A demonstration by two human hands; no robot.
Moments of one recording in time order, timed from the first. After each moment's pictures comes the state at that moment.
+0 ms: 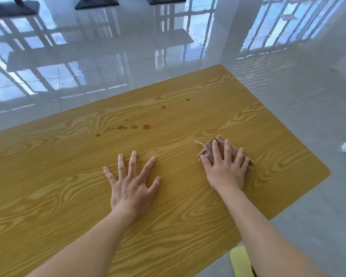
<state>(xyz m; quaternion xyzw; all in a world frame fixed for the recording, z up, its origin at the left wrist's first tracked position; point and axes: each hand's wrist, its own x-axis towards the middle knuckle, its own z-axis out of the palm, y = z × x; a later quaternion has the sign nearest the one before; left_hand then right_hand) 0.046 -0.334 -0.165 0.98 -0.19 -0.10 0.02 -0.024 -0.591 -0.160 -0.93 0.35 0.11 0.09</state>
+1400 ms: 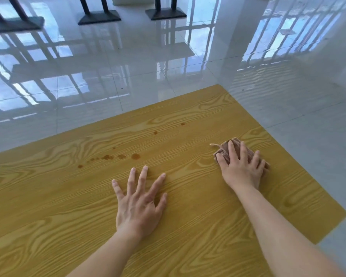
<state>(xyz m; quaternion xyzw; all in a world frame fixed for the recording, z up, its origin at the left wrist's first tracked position) 0.084 -0.405 -0.167 0.97 -0.23 -0.08 0.06 0.048 -0.703 -0.163 -0.92 0.38 0.09 0.08</state>
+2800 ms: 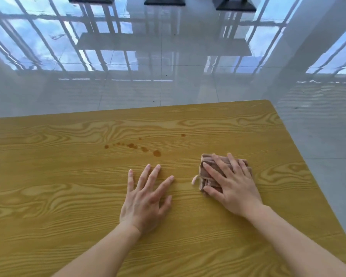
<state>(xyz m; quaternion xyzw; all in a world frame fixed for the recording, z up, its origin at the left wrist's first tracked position) 0.082 -0.410 -0.166 0.98 -0.18 -0.06 0.09 0.090 -0.698 -0.151 -0.99 -0.09 0.13 0.02</state>
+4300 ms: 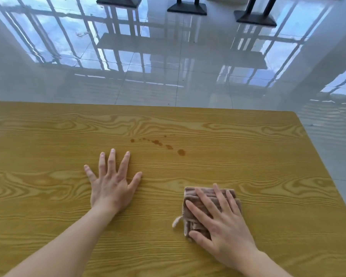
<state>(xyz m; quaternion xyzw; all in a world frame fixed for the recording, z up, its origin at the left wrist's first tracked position) 0.104 -0.286 -0.174 0.99 0.07 -0.07 0.04 0.015 -0.593 -0.148 -0.97 -0.21 0.13 0.05</state>
